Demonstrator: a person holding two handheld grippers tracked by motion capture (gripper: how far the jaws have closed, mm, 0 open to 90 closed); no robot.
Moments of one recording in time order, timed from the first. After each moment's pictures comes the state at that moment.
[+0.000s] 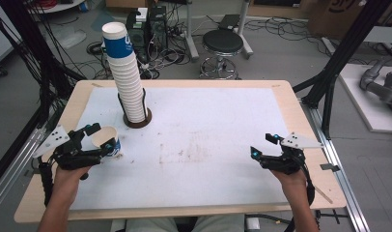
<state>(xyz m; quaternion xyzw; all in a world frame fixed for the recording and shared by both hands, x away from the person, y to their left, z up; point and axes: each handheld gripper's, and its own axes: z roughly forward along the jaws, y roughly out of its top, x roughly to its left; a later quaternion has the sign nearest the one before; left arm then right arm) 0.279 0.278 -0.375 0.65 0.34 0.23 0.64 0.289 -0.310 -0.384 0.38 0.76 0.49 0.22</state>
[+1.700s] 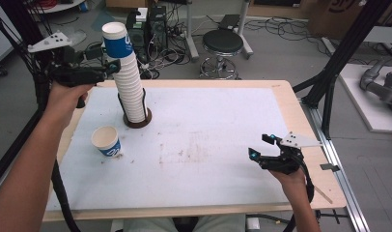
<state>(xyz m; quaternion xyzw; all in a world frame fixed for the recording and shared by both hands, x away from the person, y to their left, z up) 0.390 0.254 -0.201 0.68 0.34 0.26 0.59 0.293 -0.309 -0.386 0.36 0.76 0.50 0.19</state>
